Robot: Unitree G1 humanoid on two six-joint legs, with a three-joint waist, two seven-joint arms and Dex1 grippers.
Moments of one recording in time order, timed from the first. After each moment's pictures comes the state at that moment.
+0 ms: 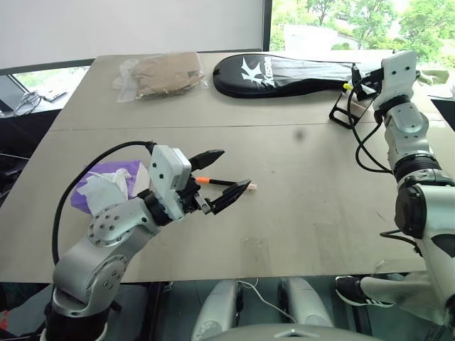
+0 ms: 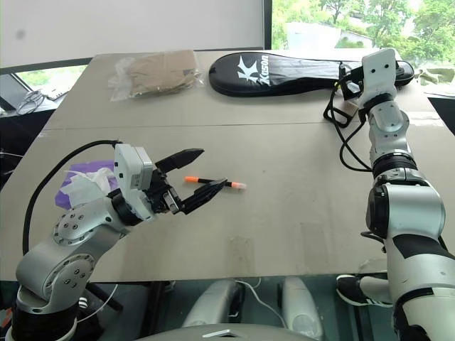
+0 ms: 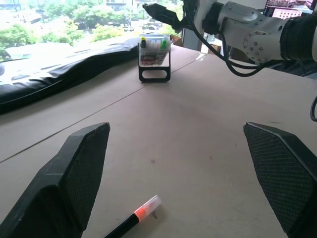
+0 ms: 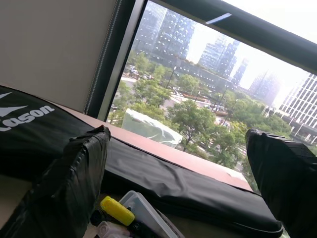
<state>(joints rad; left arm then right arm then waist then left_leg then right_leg) -0.07 0.61 0.13 -0.74 -0.70 0.59 -0.55 -1.19 -0.51 -0.16 1.34 -0.07 -0.58 0.21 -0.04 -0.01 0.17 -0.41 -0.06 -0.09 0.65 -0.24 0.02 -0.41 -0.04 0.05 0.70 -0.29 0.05</state>
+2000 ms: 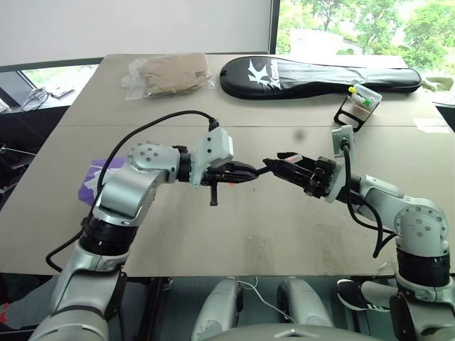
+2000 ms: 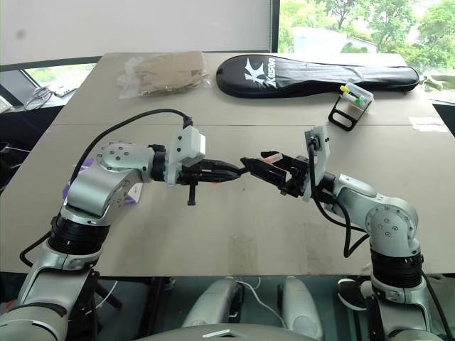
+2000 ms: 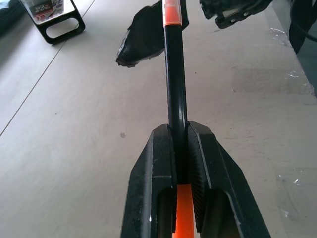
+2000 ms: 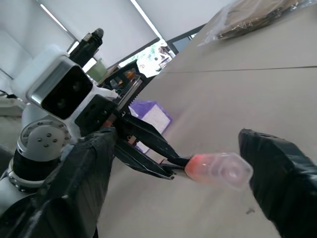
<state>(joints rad) -0.59 0.66 -0.17 -0.22 -0.32 0.52 -1.17 -0.39 -0.39 -0.11 -0.40 1.21 1.04 0.31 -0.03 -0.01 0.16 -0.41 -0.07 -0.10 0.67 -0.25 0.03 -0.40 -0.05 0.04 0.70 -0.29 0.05</state>
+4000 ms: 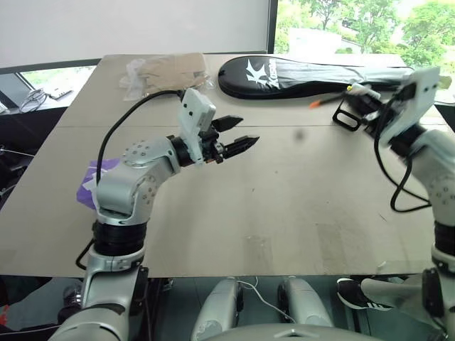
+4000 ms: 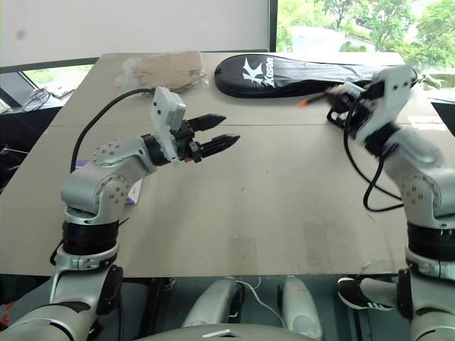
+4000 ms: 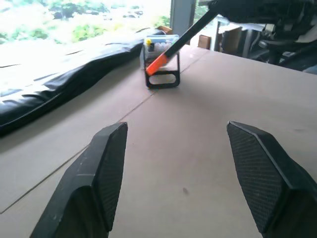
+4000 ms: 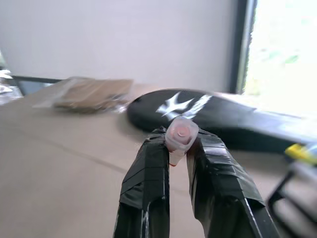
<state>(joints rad) -0.59 0.45 0.03 -0.28 -0.45 0.67 -0.71 -0.63 -0.68 -0.18 -0.13 0.52 0.50 0.27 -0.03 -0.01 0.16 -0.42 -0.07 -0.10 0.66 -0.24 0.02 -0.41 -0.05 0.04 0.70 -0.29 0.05</state>
